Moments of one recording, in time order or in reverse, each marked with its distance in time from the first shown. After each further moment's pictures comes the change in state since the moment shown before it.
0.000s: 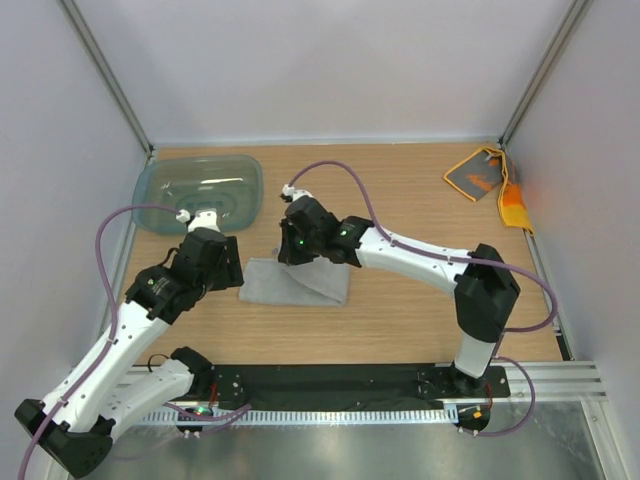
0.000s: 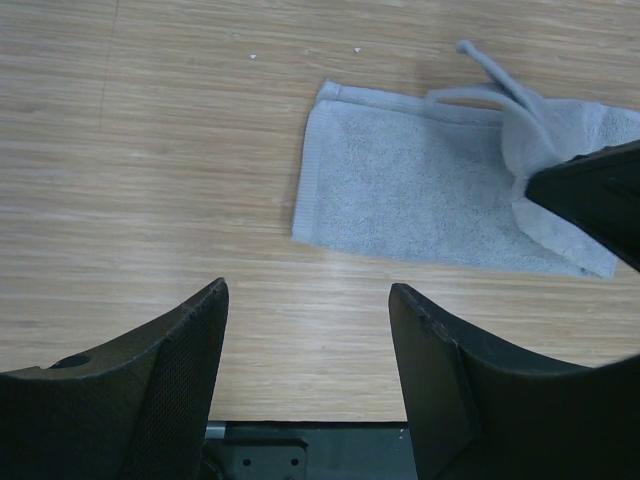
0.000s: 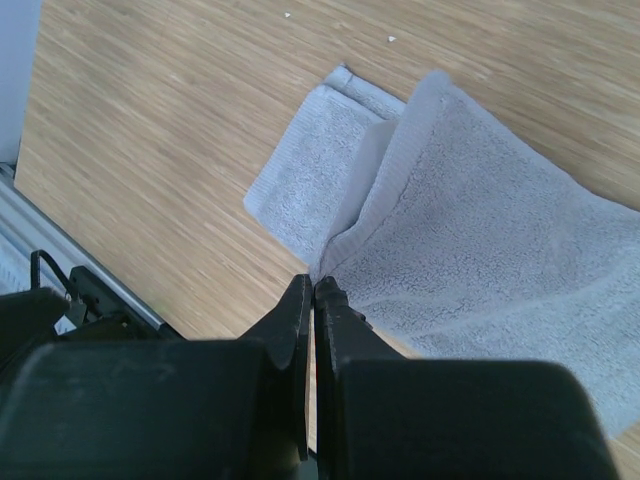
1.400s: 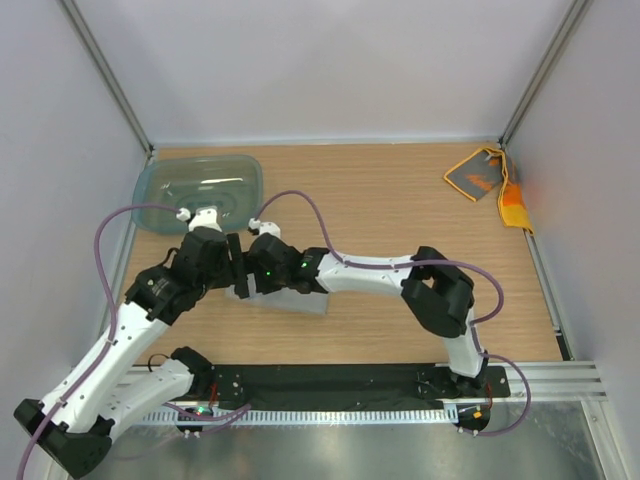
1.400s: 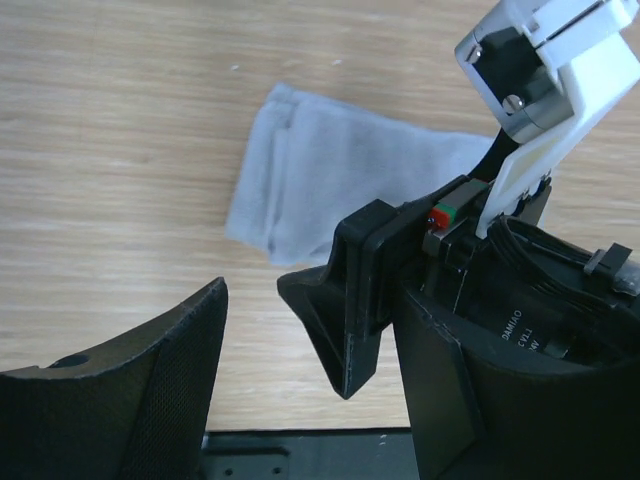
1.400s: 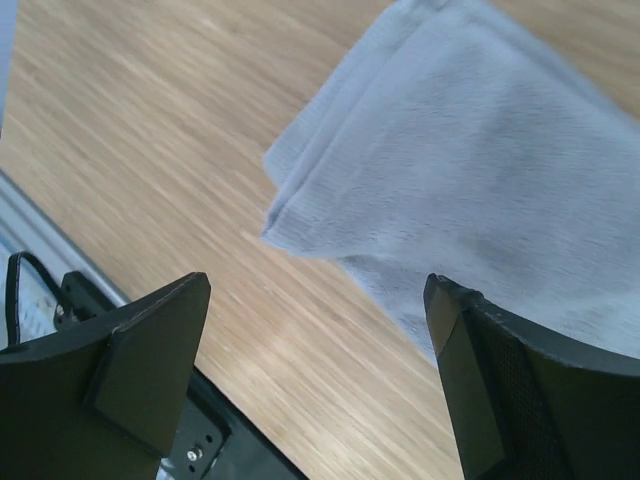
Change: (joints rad) left arm -0.002 0.006 -0.001 0.016 -0.005 -0.014; right arm 0.172 0.271 0.065 0.202 0.049 0.094
